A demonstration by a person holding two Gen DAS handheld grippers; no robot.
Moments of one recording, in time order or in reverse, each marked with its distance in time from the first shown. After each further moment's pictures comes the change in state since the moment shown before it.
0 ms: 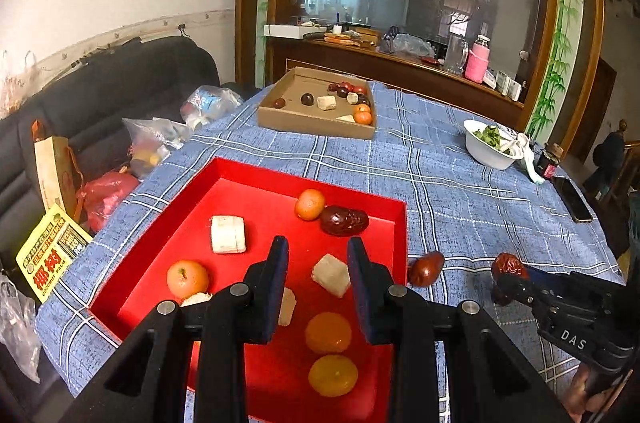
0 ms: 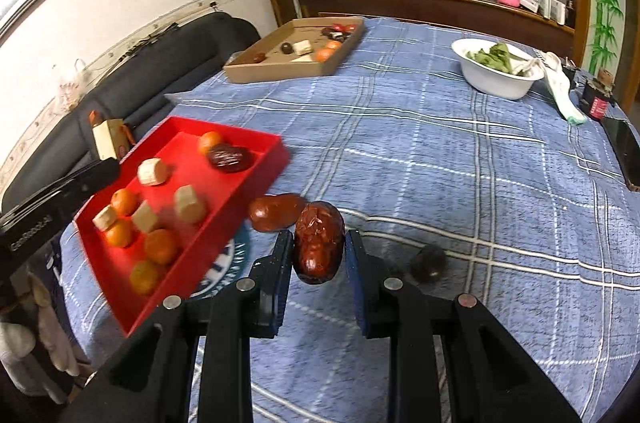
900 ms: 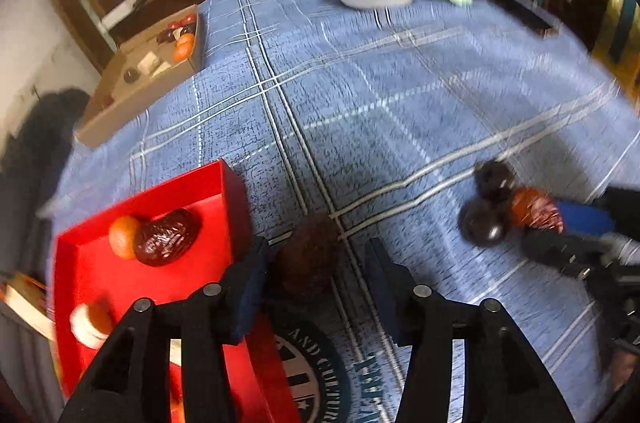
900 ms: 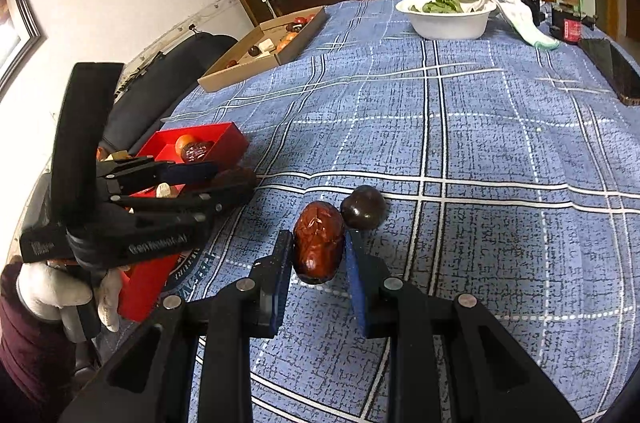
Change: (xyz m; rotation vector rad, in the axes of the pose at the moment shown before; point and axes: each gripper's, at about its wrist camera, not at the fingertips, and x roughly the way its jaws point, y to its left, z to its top) left arm 0.112 -0.139 -0.013 0.603 0.354 -0.089; right arm -0.006 -0.069 -0.039 0.186 -0.002 0.074
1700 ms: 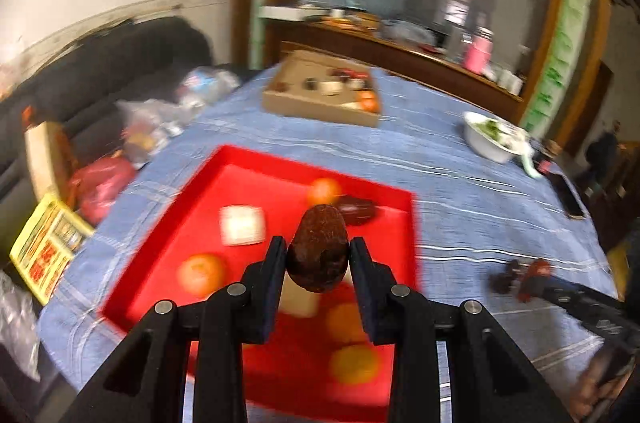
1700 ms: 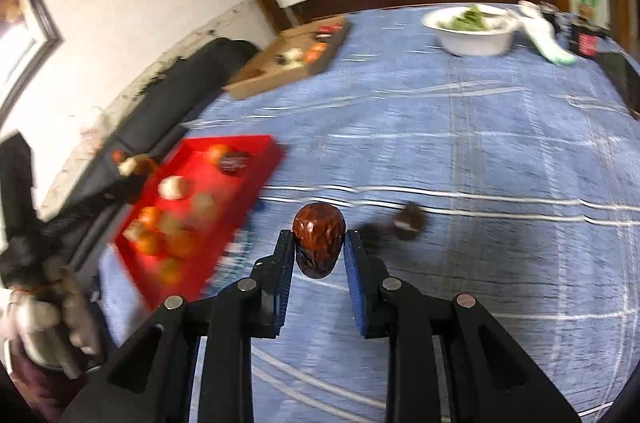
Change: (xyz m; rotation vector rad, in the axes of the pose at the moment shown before) left arm -0.106 0.138 -0.115 -0.644 -0.292 0.047; right arm -0.016 0.034 0.013 -0.022 -0.012 0.095
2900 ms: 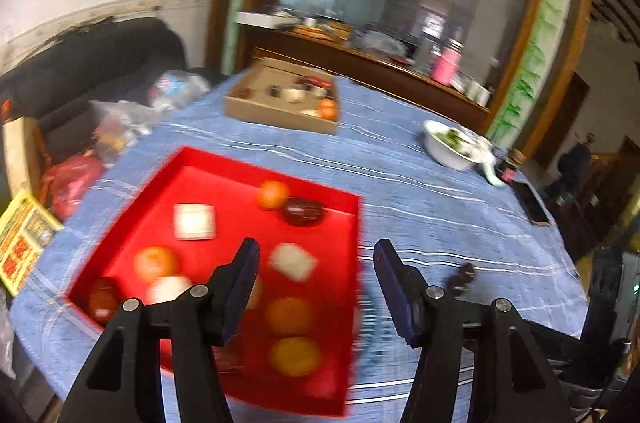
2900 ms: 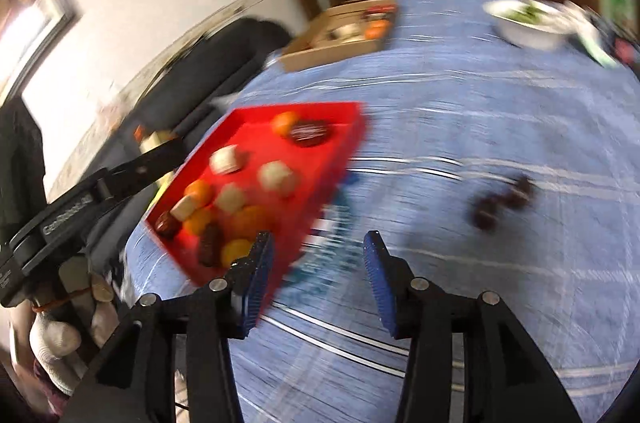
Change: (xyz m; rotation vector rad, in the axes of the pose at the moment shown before) left arm -0.014 -0.042 -0.004 0.014 -0.019 -0.158; right arm 0.017 0.053 -0.023 0.012 0.033 -0.001
